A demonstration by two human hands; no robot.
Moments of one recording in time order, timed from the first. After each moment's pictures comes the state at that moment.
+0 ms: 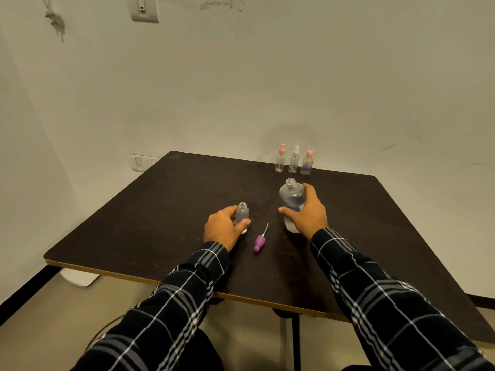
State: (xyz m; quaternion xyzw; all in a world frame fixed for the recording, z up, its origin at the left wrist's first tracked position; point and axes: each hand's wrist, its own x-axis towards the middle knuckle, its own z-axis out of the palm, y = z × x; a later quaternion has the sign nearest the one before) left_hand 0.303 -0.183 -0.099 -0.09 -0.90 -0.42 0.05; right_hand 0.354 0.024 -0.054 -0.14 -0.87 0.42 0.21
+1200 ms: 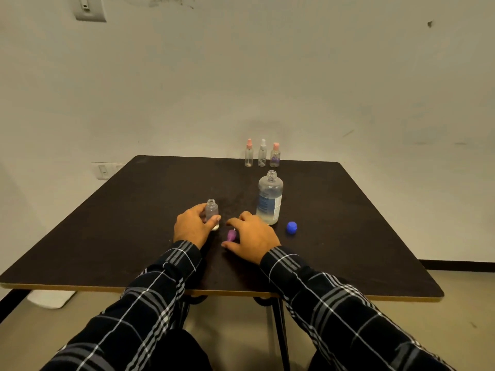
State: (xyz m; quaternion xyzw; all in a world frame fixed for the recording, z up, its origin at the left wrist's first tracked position) left_hand 0.309 -0.181 -0.091 -0.09 -0.90 -0.41 0.05; right_hand 0.388 -0.026 -0.085 0.02 -0.99 0.11 0.08
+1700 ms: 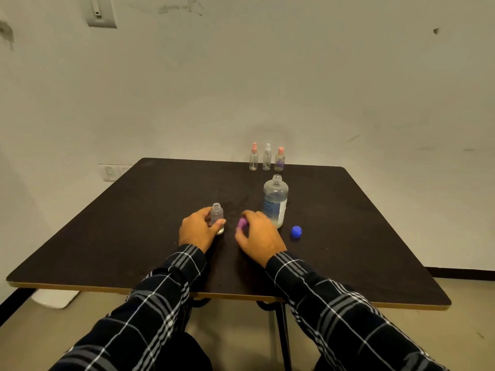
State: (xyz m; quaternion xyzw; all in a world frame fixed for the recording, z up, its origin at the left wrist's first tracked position) left_hand 0.309 -0.183 -0.092 -0.10 -0.90 -0.42 0.04; right_hand 0.385 -0.027 -0.086 -0.03 -0.95 0.25 0.18
